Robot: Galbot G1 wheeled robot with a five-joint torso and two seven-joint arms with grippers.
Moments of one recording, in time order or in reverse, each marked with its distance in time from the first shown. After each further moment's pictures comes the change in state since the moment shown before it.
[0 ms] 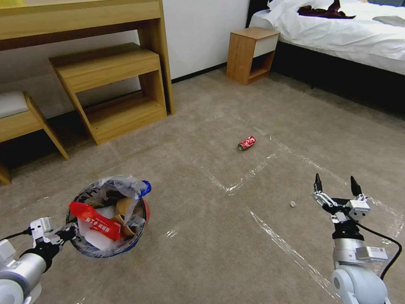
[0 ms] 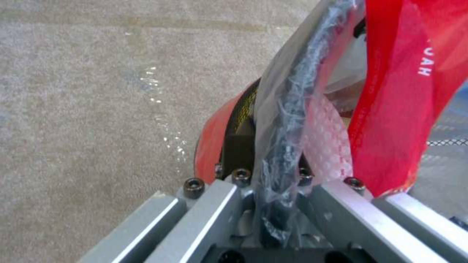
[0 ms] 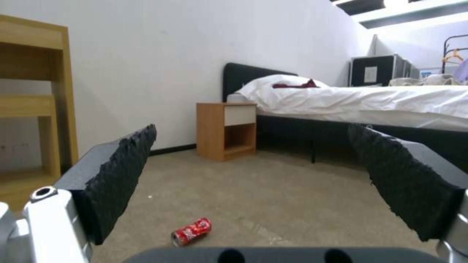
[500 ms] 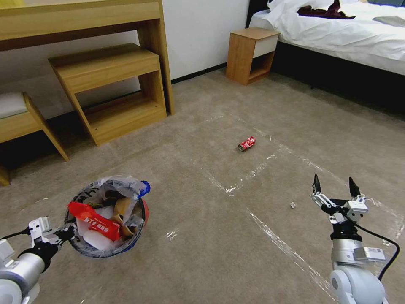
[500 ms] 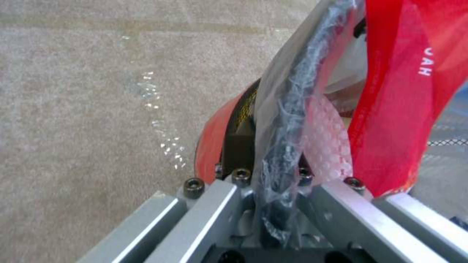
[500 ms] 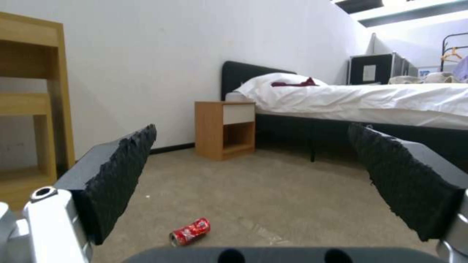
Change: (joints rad) left arm 0.003 0.004 -0.004 0.000 -0.004 -0.001 0.000; right arm 0.000 0.009 -0.004 -0.003 -0.011 0.000 0.003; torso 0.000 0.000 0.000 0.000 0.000
